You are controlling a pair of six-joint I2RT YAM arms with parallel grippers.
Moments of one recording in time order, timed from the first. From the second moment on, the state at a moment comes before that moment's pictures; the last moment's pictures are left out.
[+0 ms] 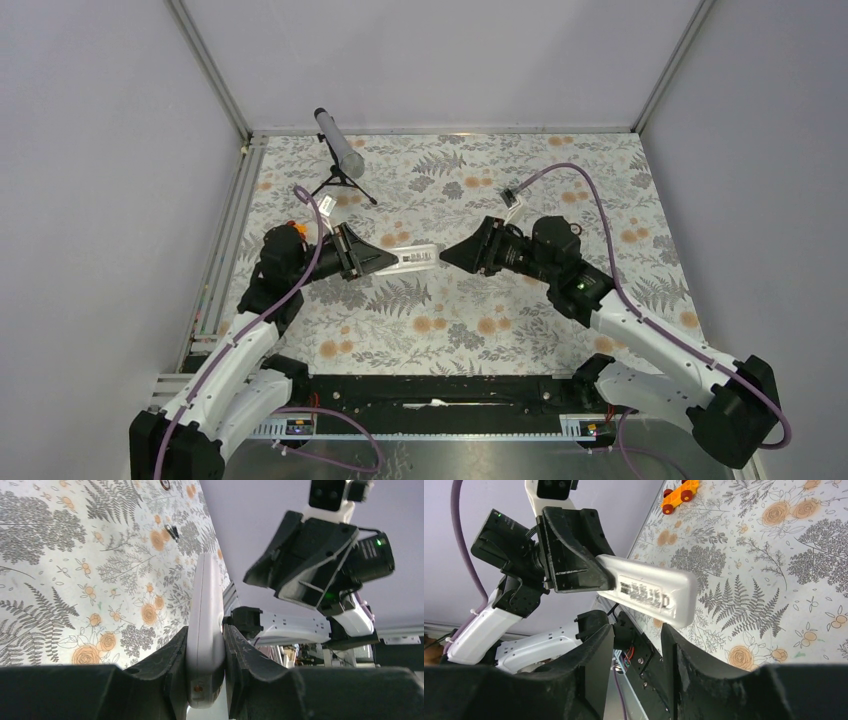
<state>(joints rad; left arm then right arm) -0.30 0.80 0.54 0.08 0.78 -0.98 0.68 1.00 0.71 0.10 -0.39 0.88</state>
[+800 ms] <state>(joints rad) -0.32 0.80 0.53 0.08 0.73 -1.00 0.76 1.10 0.71 0.19 -0.30 0.83</state>
